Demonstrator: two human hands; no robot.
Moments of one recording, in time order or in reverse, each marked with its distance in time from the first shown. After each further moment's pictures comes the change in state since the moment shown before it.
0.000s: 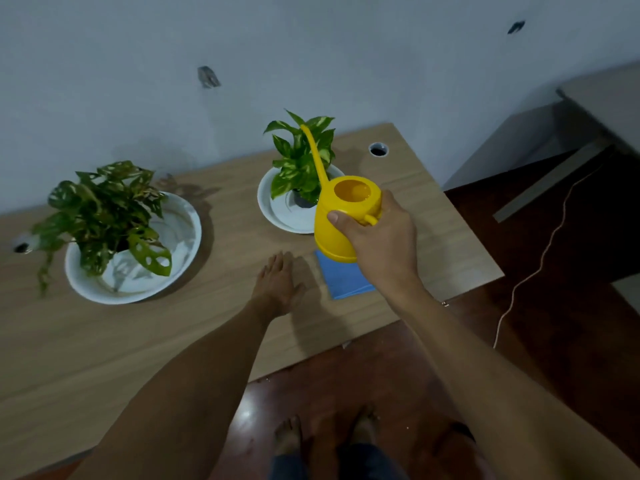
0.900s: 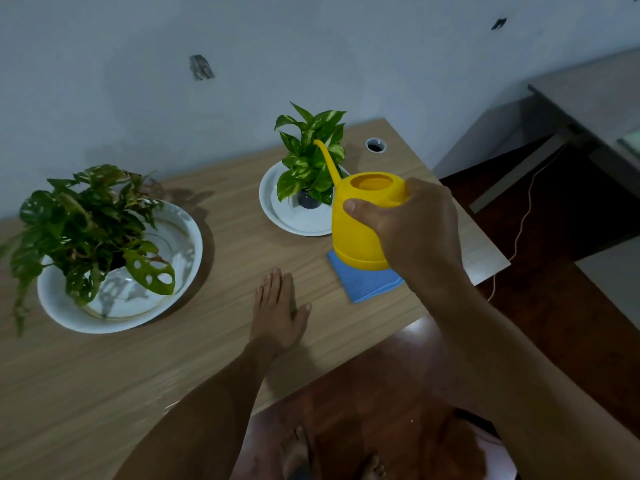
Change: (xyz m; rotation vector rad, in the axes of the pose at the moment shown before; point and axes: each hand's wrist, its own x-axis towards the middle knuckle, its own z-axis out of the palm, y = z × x) left_hand -0.008 -0.068 0.057 -0.143 0.179 0.129; right_hand -0.006 -0.050 0.032 -0.315 0.121 0.056
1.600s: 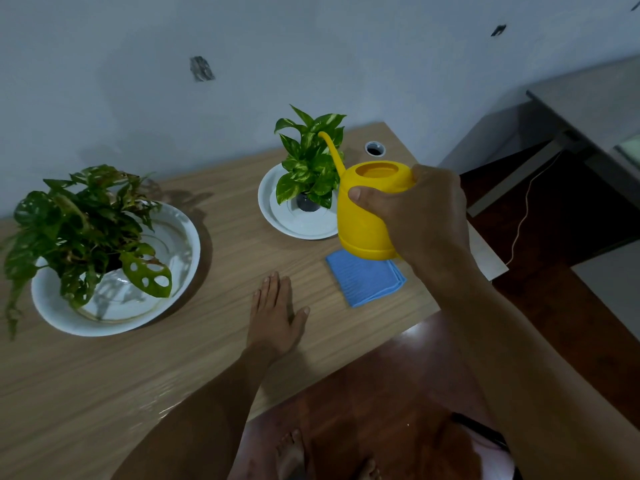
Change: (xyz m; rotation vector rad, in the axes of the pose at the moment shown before) left_hand -0.002 0.003 -0.003 0.017 0.005 -0.003; right_hand 0.016 -0.015 -0.010 0.002 0.003 0.017
